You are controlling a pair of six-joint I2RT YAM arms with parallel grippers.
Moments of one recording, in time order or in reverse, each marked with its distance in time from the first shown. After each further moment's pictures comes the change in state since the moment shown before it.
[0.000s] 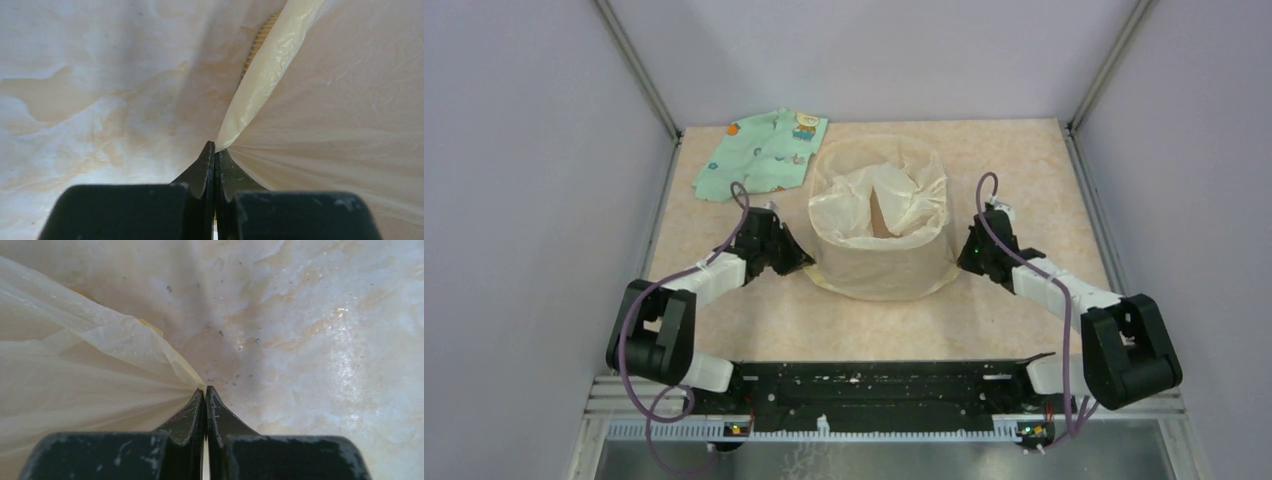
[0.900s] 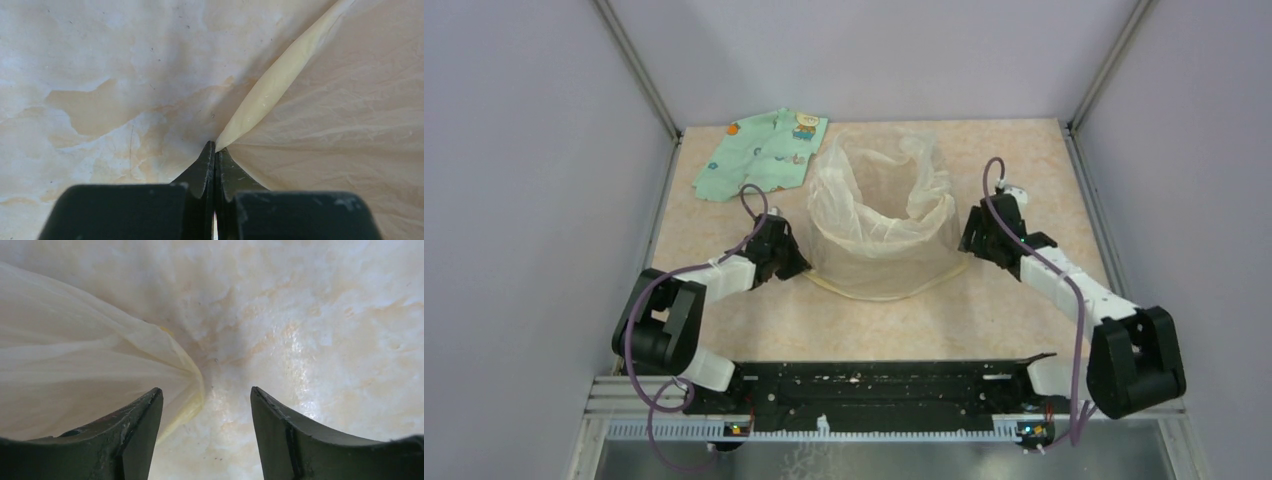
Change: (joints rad) left arm -0.068 0.066 -0.031 0.048 -0.229 0.054; right arm -0.022 0.017 0.117 -0.173 0.170 -0.089
